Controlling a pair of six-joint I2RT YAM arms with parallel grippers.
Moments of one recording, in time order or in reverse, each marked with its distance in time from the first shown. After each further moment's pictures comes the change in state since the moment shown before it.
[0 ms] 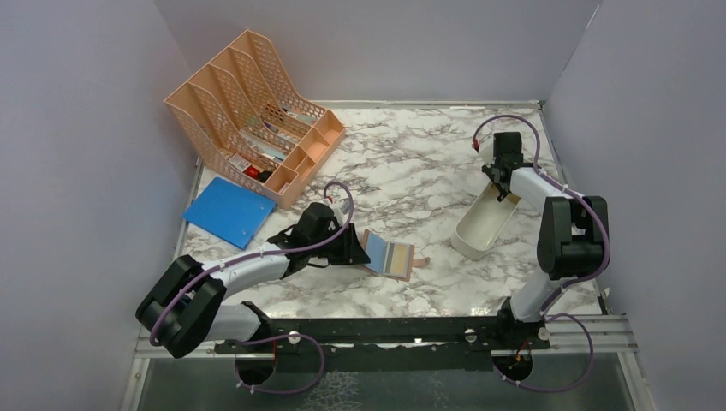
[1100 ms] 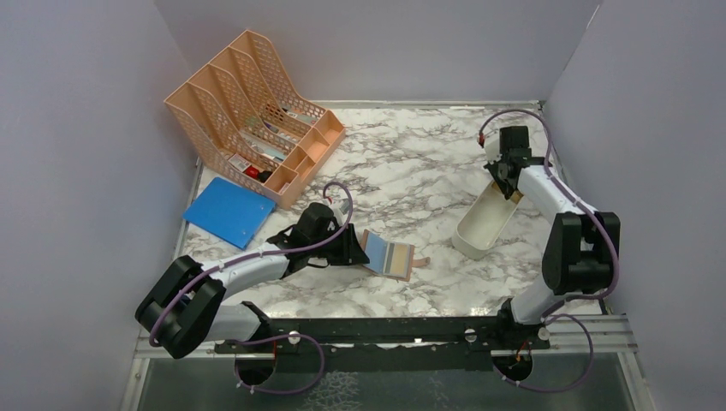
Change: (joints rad) left arm 0.002 -0.004 0.000 -0.014 -0.004 0.000; right arm 0.000 -0.102 0.047 -0.191 -0.104 0.117
